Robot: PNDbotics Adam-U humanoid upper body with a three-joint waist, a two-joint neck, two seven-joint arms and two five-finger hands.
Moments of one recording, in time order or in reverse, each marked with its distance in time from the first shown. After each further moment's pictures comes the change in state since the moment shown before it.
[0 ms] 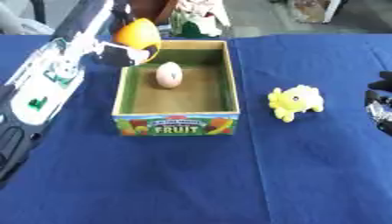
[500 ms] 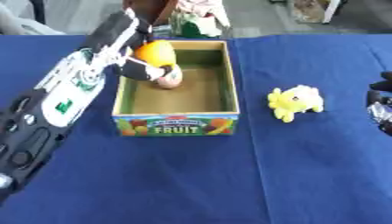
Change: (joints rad) left arm -0.026 -0.062 -0.051 0.122 -0.059 -0.044 -0.050; right arm 0.000 0.000 0.000 0.000 0.000 -0.001 0.002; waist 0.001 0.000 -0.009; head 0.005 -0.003
